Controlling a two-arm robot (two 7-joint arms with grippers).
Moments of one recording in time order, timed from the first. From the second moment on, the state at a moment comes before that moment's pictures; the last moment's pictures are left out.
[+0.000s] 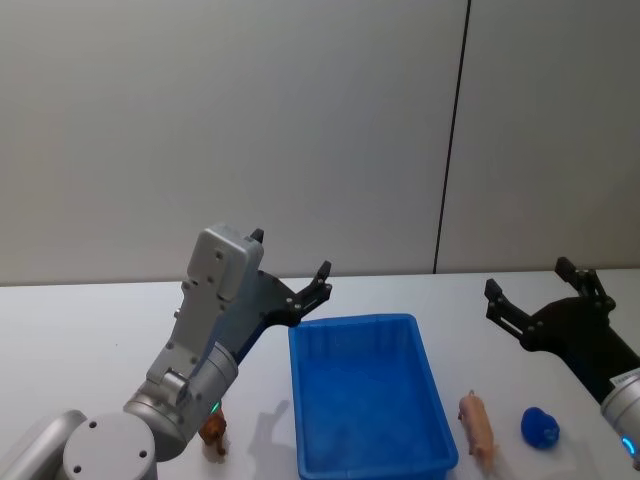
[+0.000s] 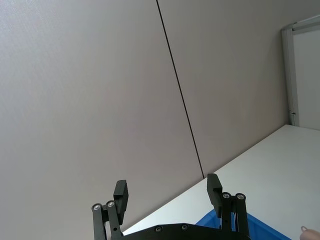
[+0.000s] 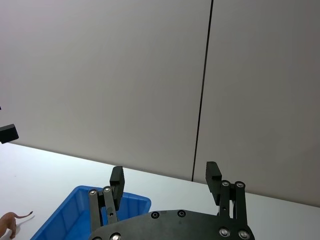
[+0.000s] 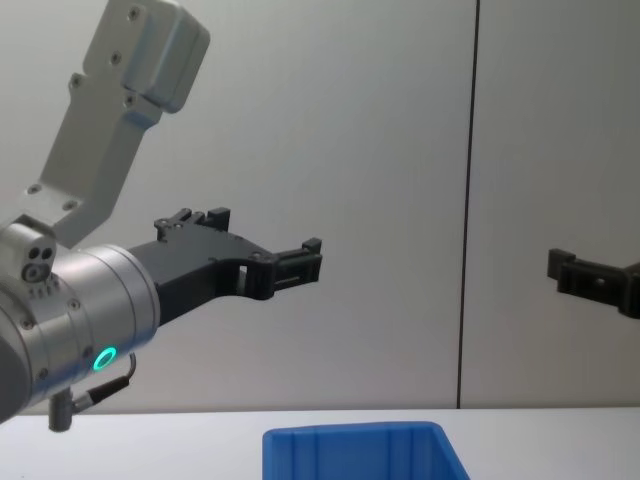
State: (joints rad) left arm -0.24 0.38 0.45 -1.63 -0.20 0.01 -0.01; right arm -0.01 0.34 -0.23 -1.77 0.29 0.03 0.07
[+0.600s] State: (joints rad) left arm -0.24 0.38 0.45 -1.63 -0.20 0.01 -0.01; right arm -0.01 0.34 -0.23 -1.77 0.29 0.03 0.07
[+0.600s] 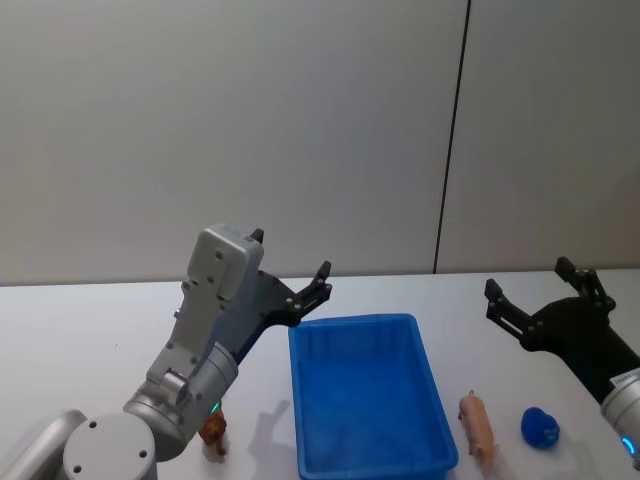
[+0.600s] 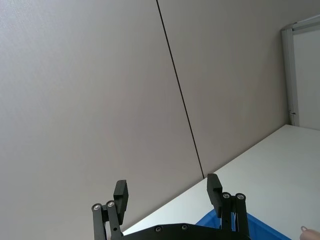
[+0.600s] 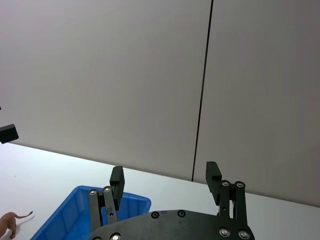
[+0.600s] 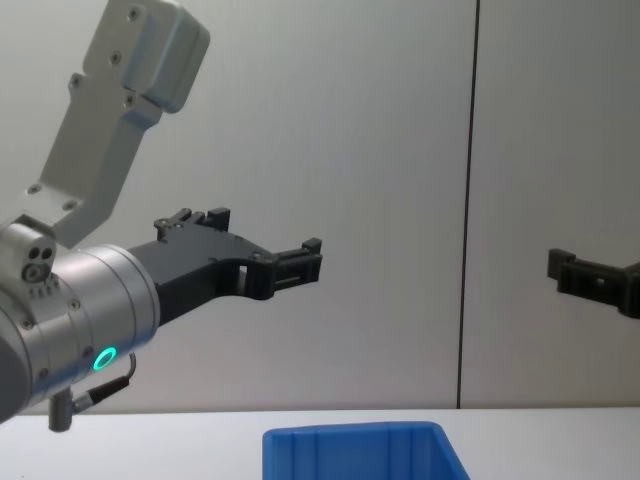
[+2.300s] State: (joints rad) left arm -0.24 0.38 0.45 -1.63 -0.20 0.01 -0.01; right arm 0.16 0.32 -0.18 -1.48 0.30 0.39 0.09
